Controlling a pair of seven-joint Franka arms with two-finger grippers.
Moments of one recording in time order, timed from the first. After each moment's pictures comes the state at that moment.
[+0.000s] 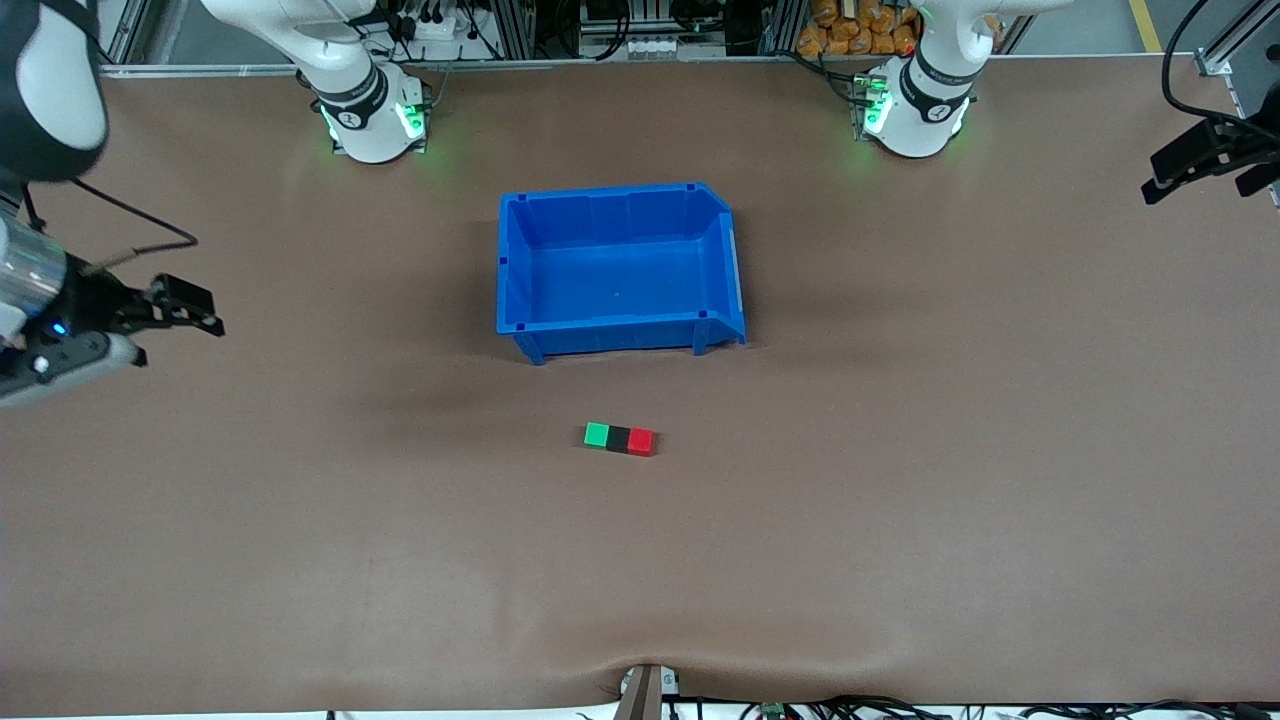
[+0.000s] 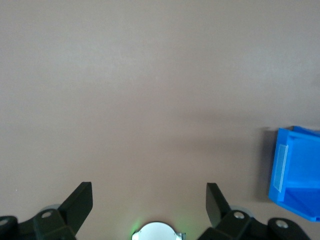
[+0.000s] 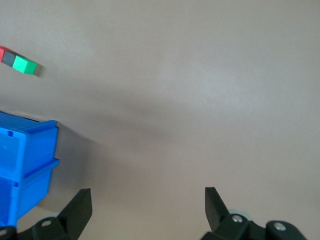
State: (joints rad) left arm -0.03 -0.13 0.04 -1.61 0.03 1.48 -0.06; right arm 0.07 0.11 -0.10 -1.57 0.09 1.63 -0.31
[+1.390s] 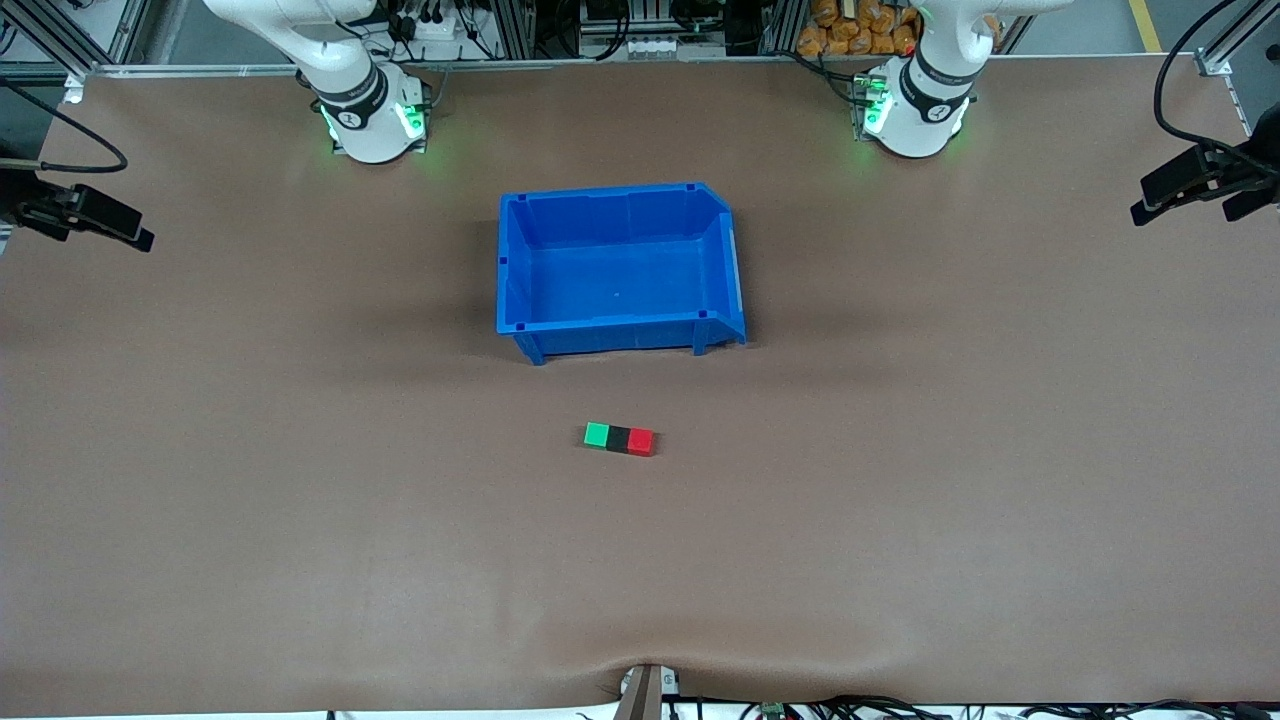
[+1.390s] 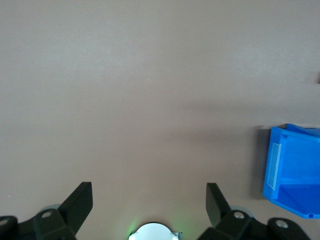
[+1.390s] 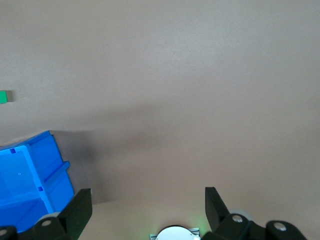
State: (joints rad) left arm -0.03 -0.07 0.04 -1.56 0.00 1.46 -0.04; right arm 0.01 -0.04 -0.07 -1.58 0.01 1.44 0.10
